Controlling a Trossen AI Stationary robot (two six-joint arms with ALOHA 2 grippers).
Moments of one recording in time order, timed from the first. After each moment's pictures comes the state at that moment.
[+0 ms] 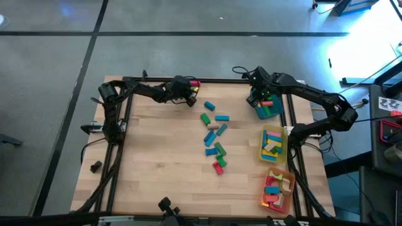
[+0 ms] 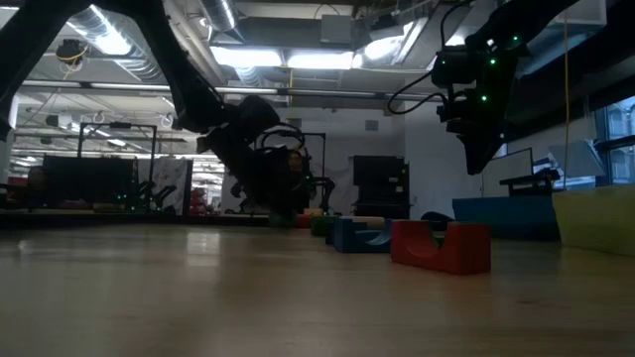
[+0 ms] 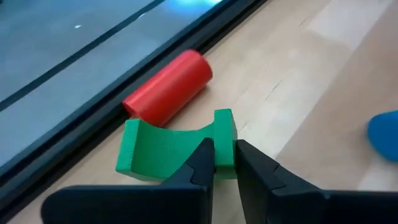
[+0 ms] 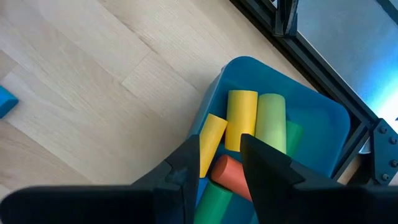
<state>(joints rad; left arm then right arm) 0.61 1.91 0.92 0.31 -0.13 -0.04 -0.73 1.35 1.00 -0.85 0.21 0.05</state>
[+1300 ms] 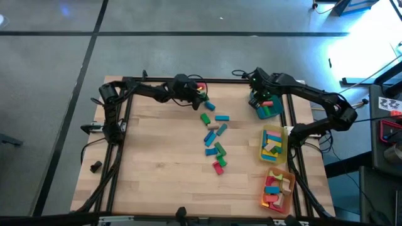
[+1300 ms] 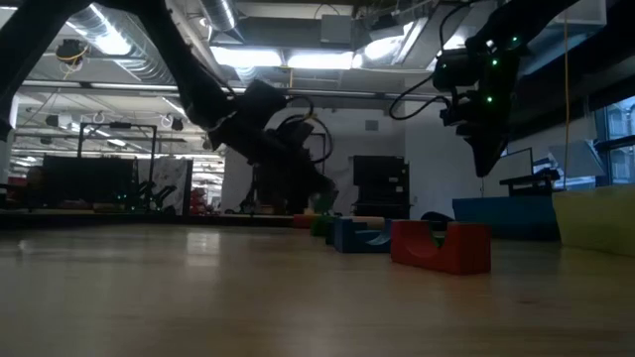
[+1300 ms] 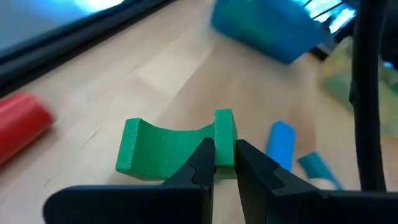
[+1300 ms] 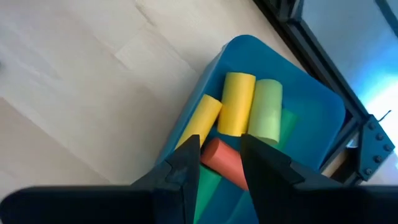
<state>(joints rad) 0.57 1.90 0.97 0.42 0.35 -0.25 -0.73 1.36 1.00 -0.91 0.22 -0.03</state>
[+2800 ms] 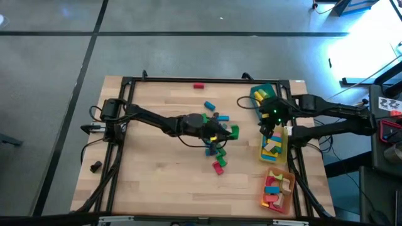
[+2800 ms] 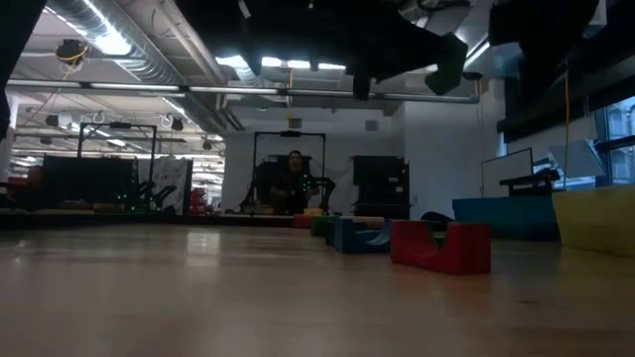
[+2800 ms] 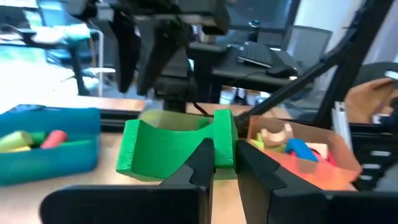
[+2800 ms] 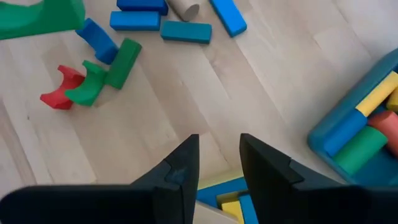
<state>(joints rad) -0.03 1.90 1.16 0.64 0.04 -0.08 -0.14 0.95 1.00 -1.13 0.02 0.38</state>
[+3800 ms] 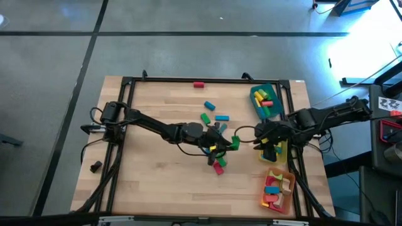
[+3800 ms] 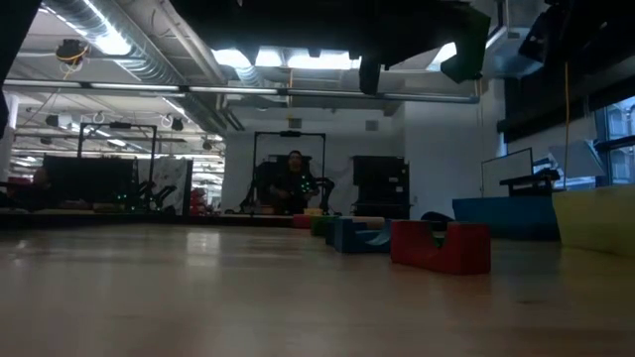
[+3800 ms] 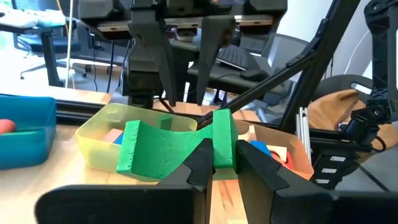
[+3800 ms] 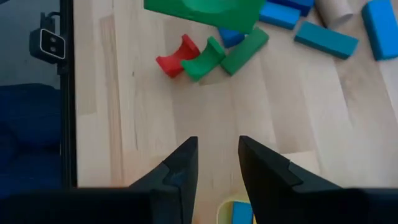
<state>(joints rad) -0.12 1.92 1.17 0.66 0.02 -0.18 0.30 1.01 1.00 -0.96 -0.02 0.48</state>
